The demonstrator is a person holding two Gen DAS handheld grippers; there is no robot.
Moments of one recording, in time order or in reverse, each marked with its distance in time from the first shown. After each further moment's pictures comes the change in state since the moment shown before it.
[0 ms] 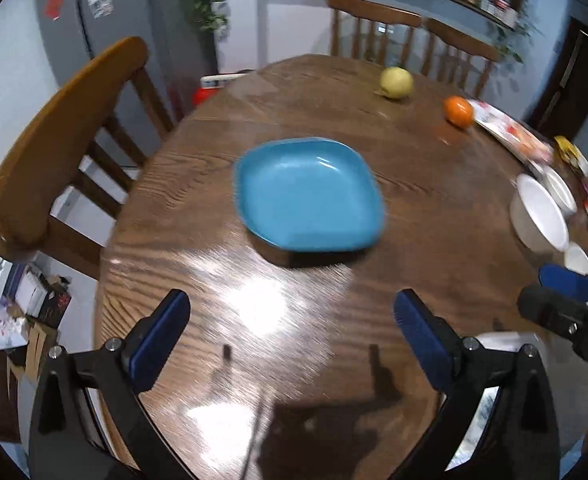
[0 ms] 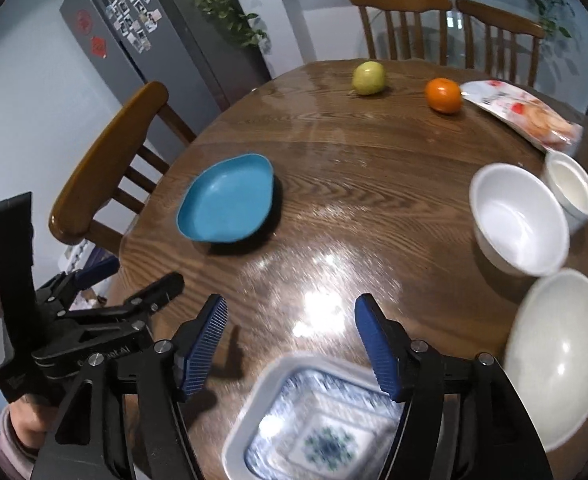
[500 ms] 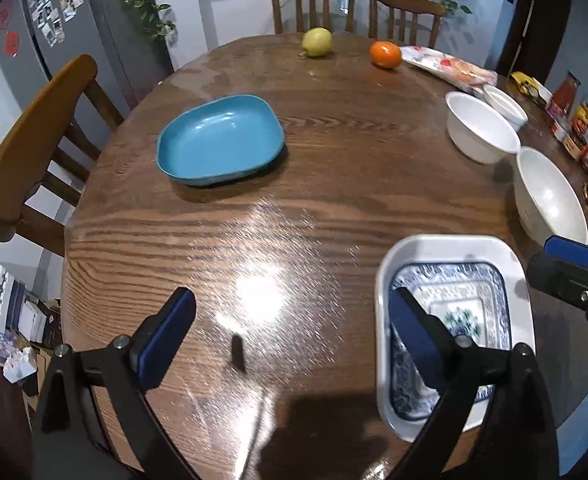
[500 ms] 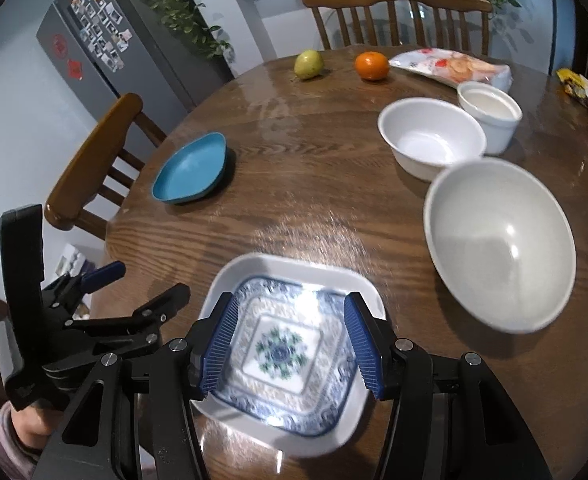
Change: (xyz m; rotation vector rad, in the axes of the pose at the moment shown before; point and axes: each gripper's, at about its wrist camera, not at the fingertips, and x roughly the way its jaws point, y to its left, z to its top) left arm -0.019 -0.066 -0.063 0.177 0.031 -0.062; right arm -0.048 -0.037 -0.076 0.104 -0.042 -0.064
